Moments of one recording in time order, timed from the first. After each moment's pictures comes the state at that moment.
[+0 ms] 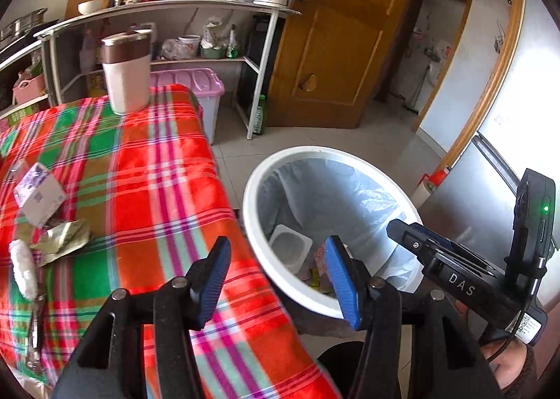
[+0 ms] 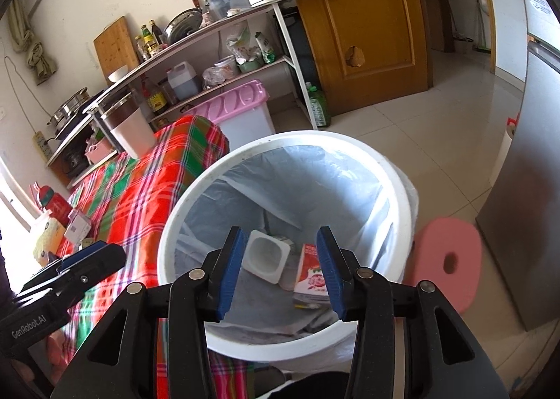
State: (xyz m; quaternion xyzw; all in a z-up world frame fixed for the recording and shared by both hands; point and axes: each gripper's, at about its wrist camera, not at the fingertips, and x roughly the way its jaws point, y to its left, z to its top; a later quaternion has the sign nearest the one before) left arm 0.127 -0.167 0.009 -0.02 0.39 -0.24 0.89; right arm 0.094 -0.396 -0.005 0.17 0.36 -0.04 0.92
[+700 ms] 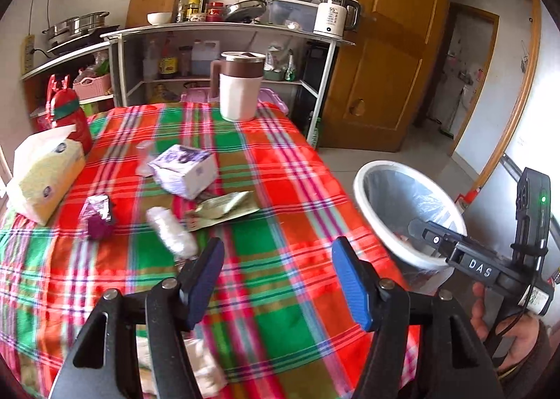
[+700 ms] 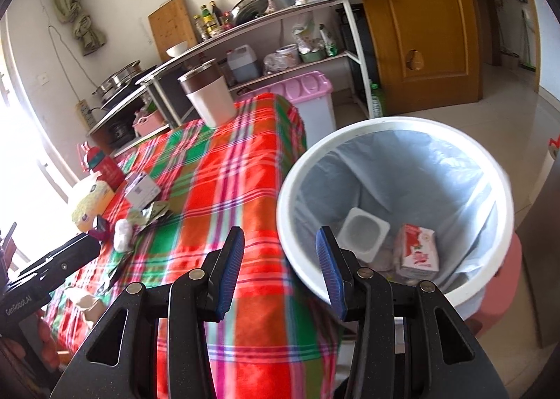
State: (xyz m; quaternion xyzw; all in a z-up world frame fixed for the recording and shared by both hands) left arm 0.085 -0.025 0.021 -0.02 0.36 -0.16 0.92; right arm 0.091 -0.292 0.000 0.15 0.36 0.06 0.92
